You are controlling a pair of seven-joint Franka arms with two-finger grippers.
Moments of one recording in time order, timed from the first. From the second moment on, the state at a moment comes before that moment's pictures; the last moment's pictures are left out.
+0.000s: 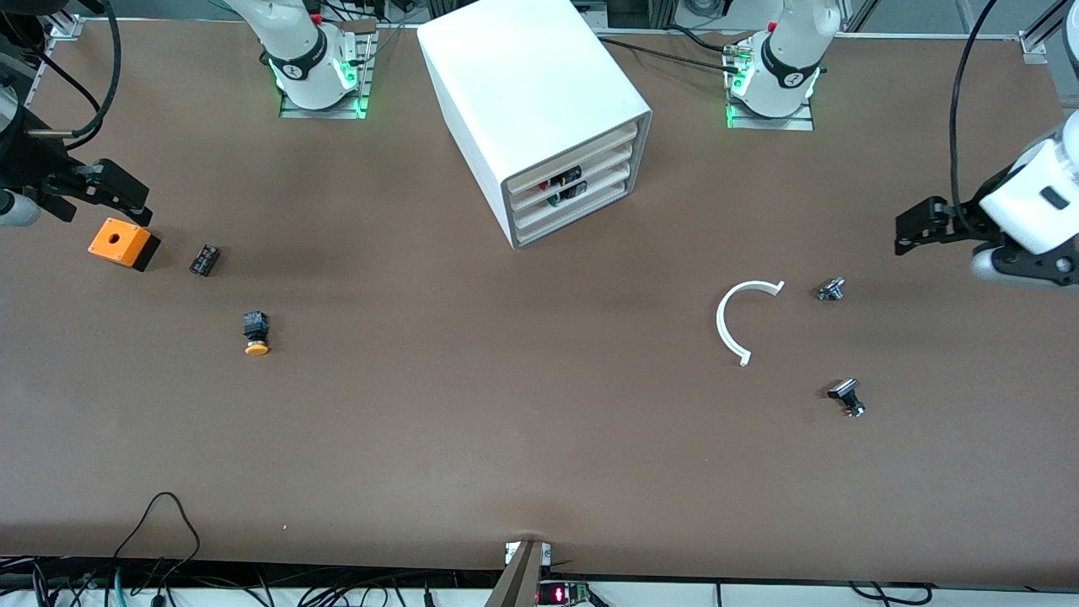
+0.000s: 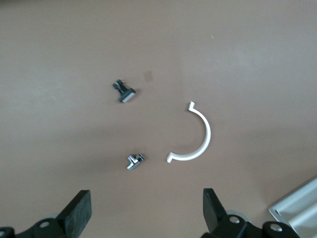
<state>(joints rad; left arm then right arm) 0.04 0.14 -0.09 -1.45 0.04 1.59 0.05 -0.07 -0.02 0.11 -1.63 -0.04 1.69 0.08</state>
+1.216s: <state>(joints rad) -0.05 -0.04 0.00 -1.71 0.04 1.67 0.06 -0.07 -0.02 0.11 -1.63 -0.04 1.69 0.08</state>
